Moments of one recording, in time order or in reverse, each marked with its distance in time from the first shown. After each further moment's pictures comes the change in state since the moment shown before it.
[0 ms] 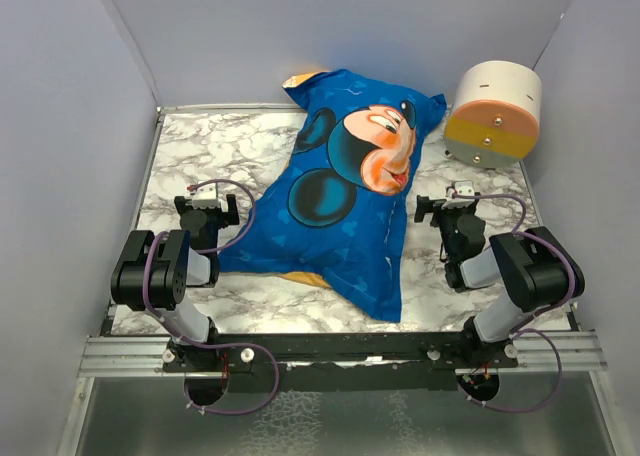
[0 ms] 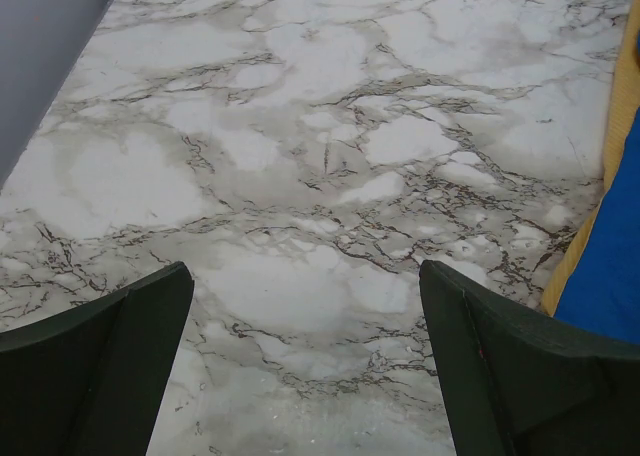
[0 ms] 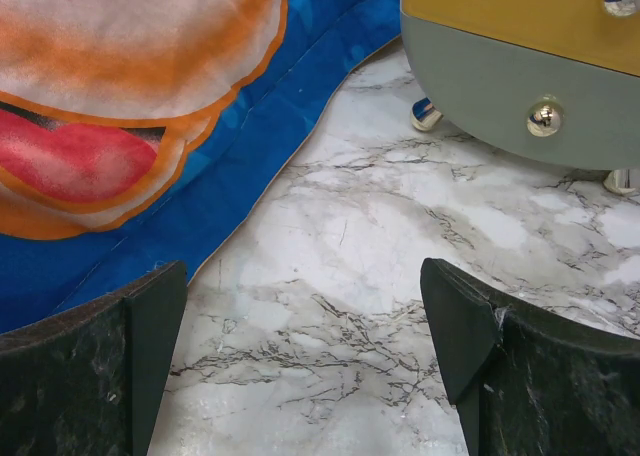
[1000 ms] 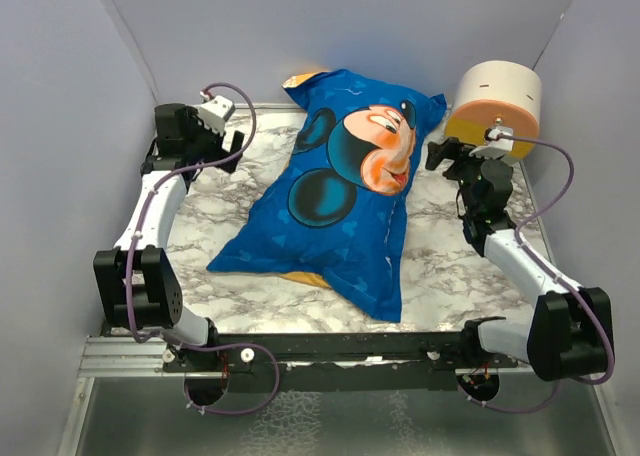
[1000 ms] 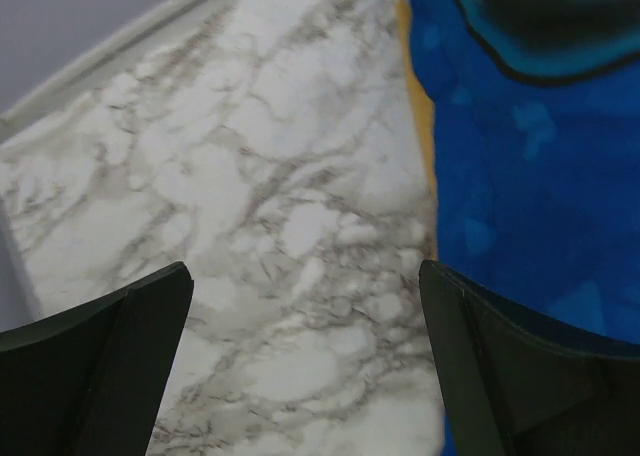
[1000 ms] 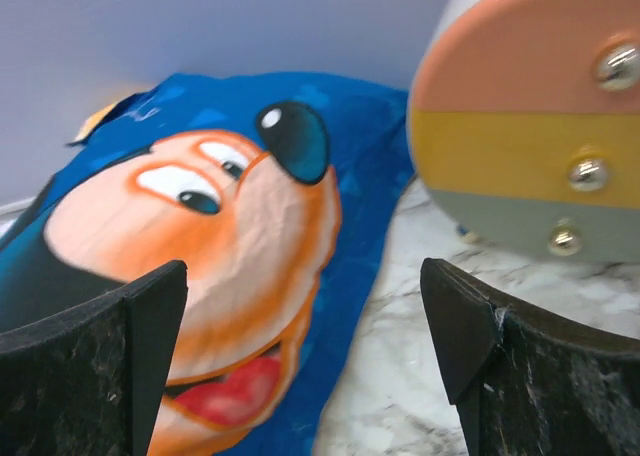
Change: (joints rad) left arm 0.034 -0.111 0.976 -1.401 0.435 0.307; right arm -0.036 -0.385 0.436 -0.790 0.021 0.317
